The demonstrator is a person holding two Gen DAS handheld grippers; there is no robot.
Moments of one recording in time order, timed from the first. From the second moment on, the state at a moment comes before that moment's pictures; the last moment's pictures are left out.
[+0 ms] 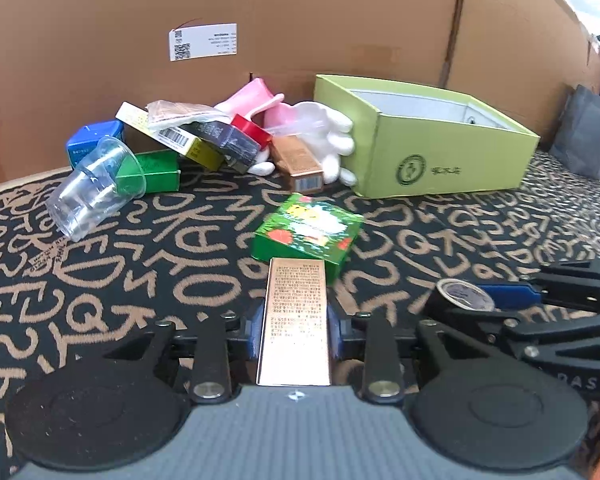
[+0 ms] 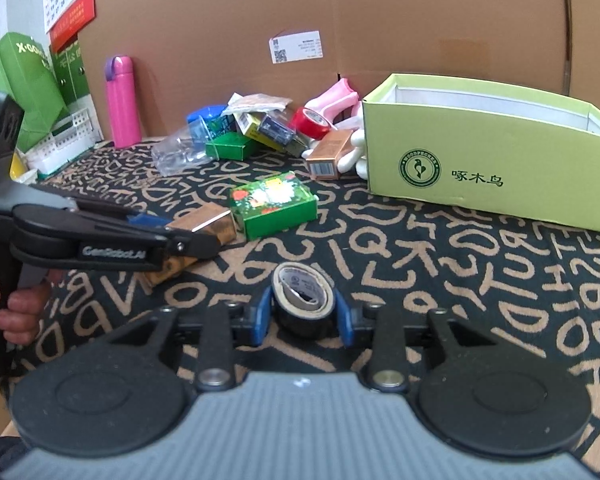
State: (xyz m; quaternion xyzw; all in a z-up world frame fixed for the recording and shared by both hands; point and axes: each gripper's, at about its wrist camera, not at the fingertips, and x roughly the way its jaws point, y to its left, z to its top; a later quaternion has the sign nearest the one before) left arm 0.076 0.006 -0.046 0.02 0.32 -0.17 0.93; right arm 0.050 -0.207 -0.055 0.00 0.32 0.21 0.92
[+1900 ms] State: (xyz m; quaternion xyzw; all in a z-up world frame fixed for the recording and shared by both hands) left arm 0.146 -0.113 0.033 -0.05 0.23 -0.26 0.94; right arm 0.076 -0.345 0.015 -0.03 0.16 0.03 0.99
